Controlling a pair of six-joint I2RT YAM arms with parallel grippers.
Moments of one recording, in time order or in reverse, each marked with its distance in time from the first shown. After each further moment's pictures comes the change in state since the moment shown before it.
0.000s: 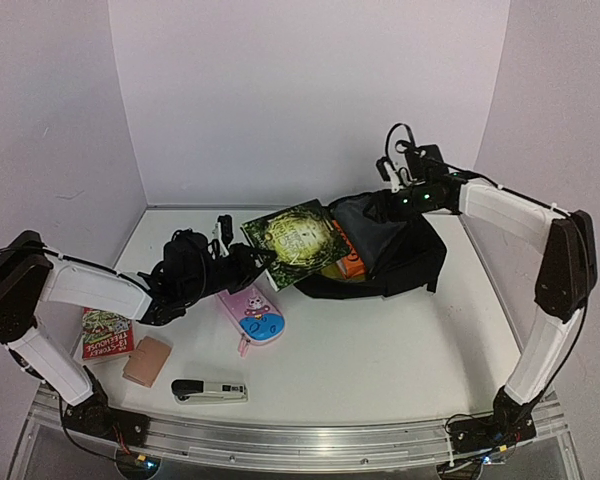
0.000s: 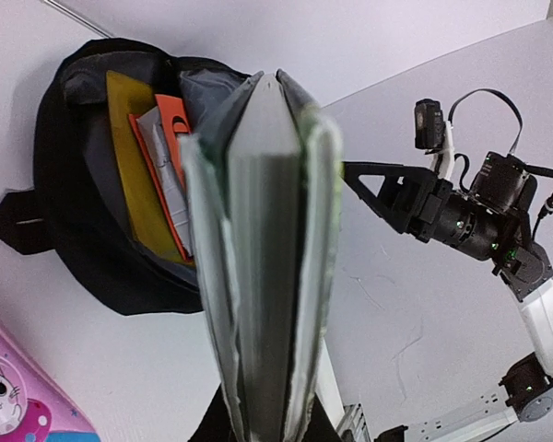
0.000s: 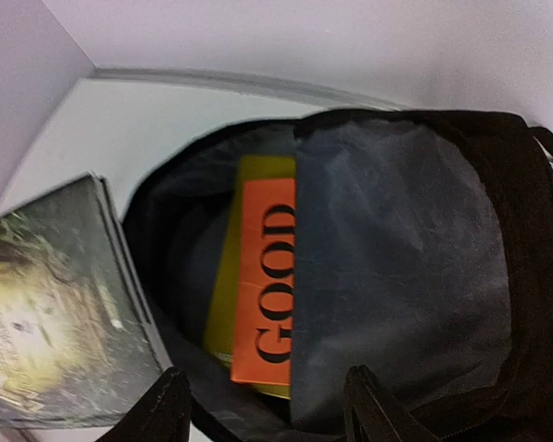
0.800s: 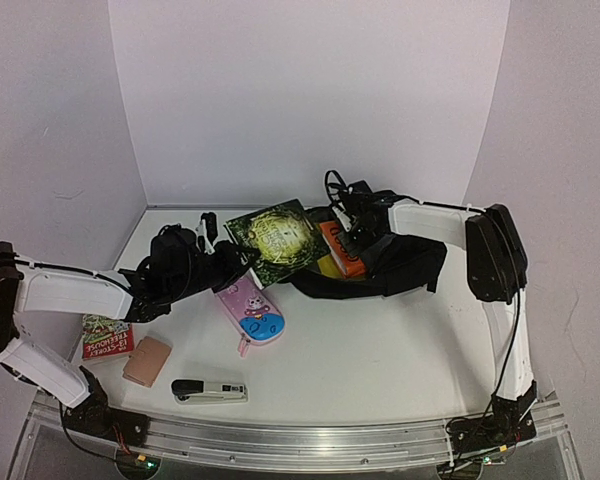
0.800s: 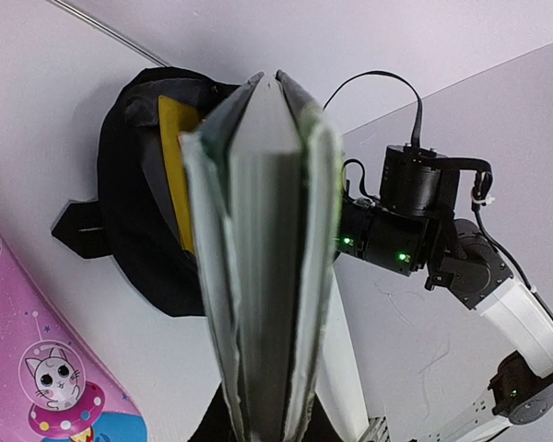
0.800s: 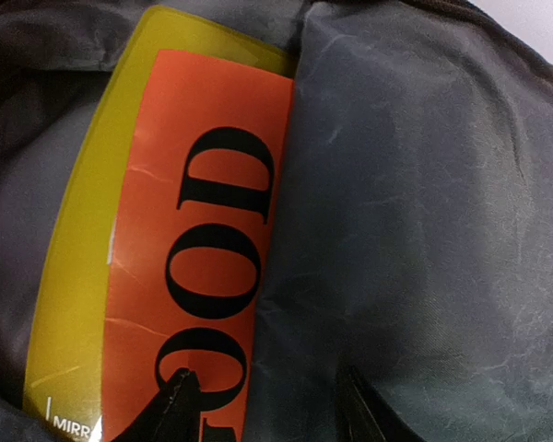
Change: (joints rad) left arm 0.021 -0.141 -0.020 -0.199 -0.087 0.032; right arm 0.163 0.438 0.250 -0.062 0.500 -0.258
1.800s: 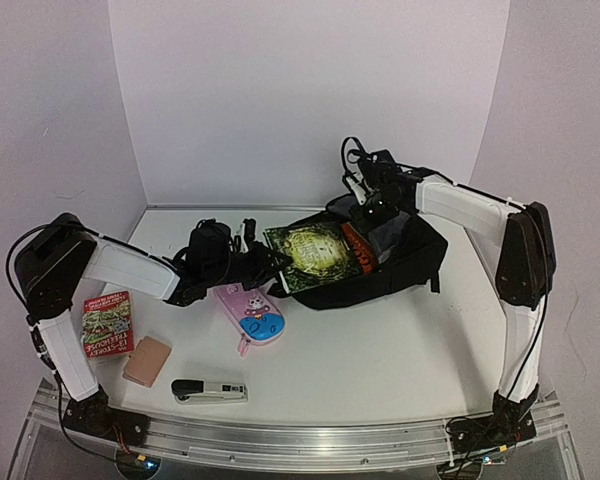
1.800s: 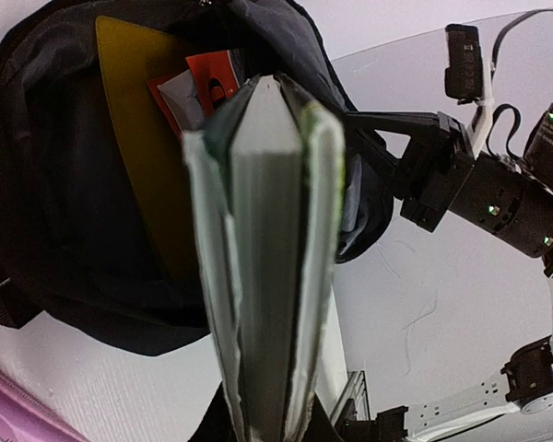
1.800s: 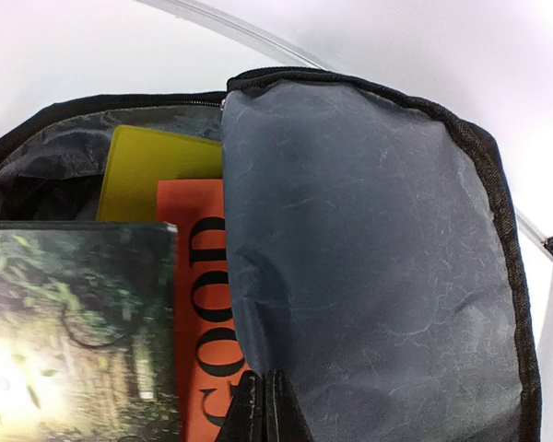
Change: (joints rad) left arm 0.061 0.365 0.208 0.108 0.317 -0.052; right arm -0.016 -0.187 0.020 -0.123 -0.117 0.055
